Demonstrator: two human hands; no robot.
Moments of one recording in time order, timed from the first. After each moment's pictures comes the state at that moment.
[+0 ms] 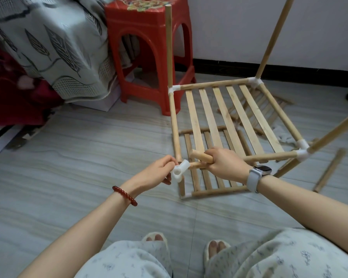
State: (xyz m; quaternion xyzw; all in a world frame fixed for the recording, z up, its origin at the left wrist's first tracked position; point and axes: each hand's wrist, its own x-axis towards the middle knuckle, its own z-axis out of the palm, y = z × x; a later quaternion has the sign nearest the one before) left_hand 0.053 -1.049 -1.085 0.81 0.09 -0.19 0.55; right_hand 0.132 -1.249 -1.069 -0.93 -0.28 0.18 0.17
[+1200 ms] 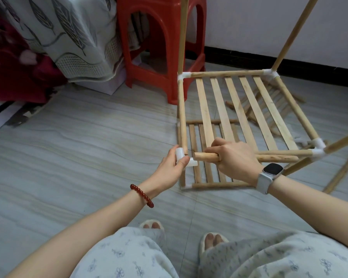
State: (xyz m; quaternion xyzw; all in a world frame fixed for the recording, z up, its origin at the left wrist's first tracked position) left_hand 0.042 -1.079 -1.111 0.81 0.16 -0.12 0.56; right_hand 0.127 -1.254 -1.073 -0.92 -0.38 0.07 0.03
